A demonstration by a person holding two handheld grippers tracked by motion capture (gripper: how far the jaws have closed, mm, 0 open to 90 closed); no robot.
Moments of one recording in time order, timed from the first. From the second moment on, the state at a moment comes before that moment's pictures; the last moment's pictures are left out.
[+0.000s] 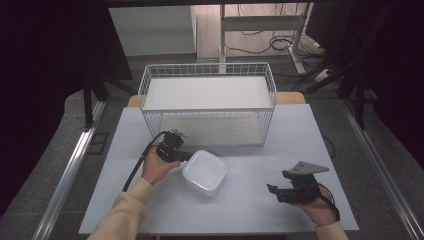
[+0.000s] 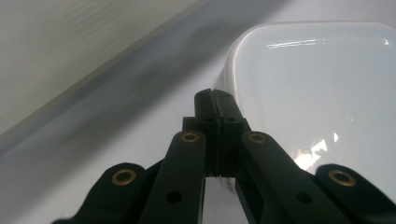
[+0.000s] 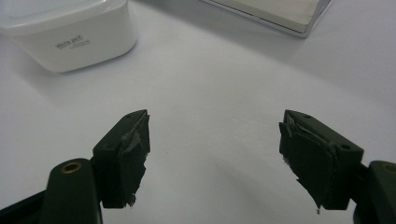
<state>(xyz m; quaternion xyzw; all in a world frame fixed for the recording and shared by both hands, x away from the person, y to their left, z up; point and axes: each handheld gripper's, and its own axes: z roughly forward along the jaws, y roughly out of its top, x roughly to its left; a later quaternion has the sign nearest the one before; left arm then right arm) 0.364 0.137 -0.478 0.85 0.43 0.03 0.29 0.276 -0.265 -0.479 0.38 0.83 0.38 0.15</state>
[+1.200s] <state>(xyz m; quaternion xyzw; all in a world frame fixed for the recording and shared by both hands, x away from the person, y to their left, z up) 0.278 0.152 -0.473 0.85 0.41 0.03 0.33 0.275 -0.264 -0.479 0.38 0.83 0.37 0.15</state>
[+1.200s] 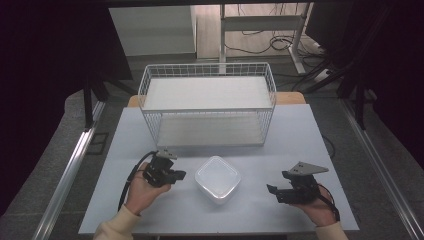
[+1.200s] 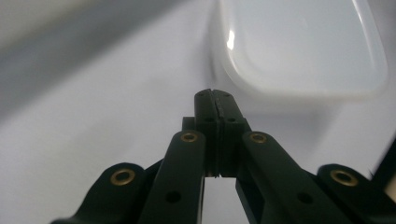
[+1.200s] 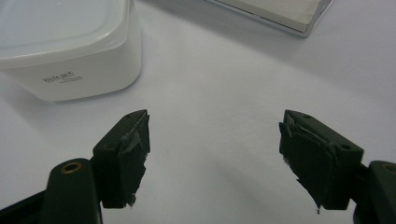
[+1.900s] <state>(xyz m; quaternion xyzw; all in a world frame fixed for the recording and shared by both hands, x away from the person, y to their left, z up) 0.288 0.110 -0.491 0.86 0.39 0.02 0.32 0.276 -0.266 -0.480 0.38 0.83 0.37 0.15</state>
